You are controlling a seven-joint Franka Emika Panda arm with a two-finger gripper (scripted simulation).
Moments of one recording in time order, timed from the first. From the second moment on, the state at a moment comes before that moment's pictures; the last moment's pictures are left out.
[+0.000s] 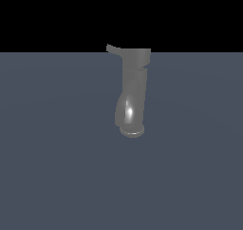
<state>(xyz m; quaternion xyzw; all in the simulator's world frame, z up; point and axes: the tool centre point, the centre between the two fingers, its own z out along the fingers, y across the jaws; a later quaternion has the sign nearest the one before) -0.153 0.095 0.413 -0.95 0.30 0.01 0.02</state>
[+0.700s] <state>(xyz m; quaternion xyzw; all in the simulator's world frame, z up) -0.085 0.100 0.378 -0.89 0.45 0.01 0.01</state>
